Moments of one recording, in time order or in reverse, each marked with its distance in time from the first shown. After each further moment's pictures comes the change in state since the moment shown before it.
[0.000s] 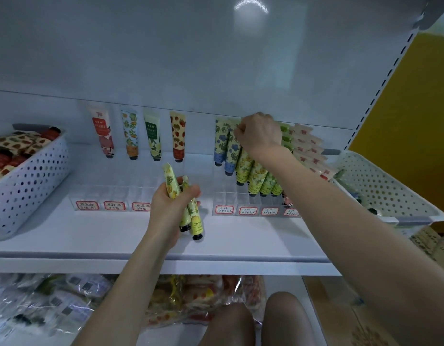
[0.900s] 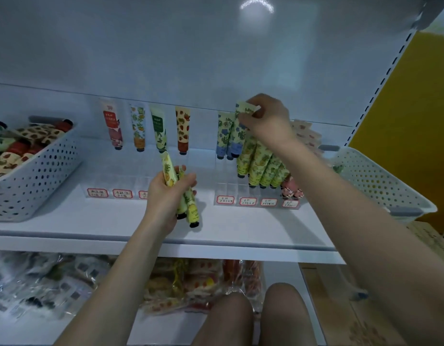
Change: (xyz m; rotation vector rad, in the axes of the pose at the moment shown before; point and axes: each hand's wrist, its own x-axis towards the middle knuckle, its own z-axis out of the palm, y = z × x) left_hand -0.016 0.015 -0.006 -0.004 0.015 0.036; right_hand -0.029 0.005 -0.033 0.709 0.026 0.012
